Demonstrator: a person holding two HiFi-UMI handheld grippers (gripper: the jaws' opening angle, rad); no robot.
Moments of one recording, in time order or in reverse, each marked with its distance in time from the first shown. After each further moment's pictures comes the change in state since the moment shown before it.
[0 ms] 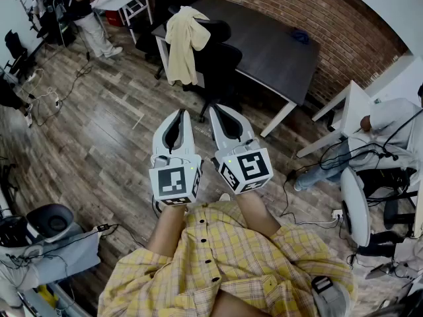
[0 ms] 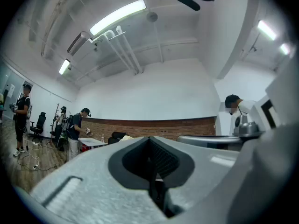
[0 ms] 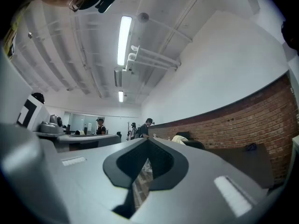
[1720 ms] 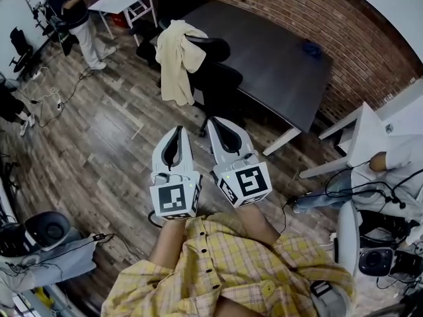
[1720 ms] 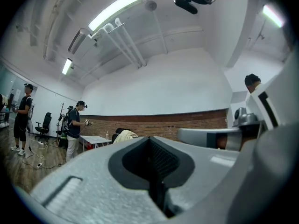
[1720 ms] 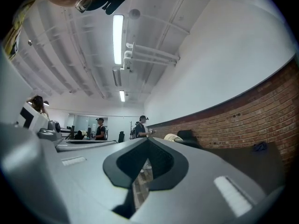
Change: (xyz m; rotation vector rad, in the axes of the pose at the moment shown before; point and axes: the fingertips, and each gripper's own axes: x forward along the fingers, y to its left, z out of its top) left arm 0.128 -0.004 -0.055 0.007 0.043 0.089; right arm 0.081 -0.113 -0.029 0.013 0.012 0.068
